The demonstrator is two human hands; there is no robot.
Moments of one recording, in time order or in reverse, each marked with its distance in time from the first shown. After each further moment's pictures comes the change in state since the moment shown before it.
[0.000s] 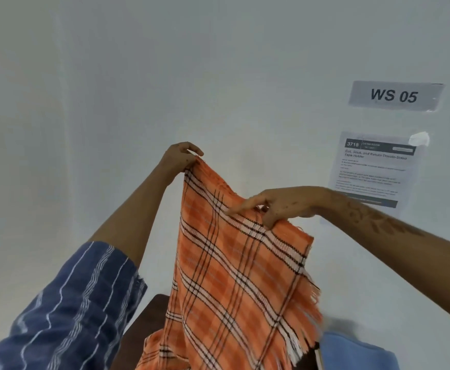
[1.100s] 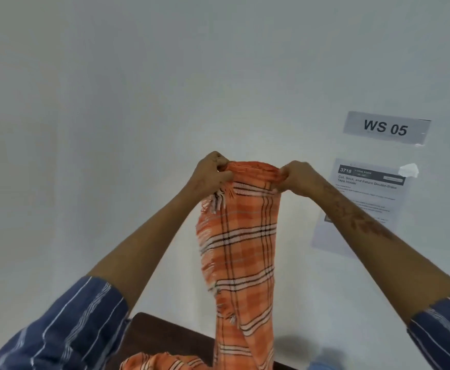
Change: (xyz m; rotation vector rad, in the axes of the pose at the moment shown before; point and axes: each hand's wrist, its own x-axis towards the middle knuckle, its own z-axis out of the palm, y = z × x) left_hand -0.011 0.046 0.061 0.111 0.061 0.312; right_hand 0.010 0.005 -0.068 -0.279 0.707 0.199
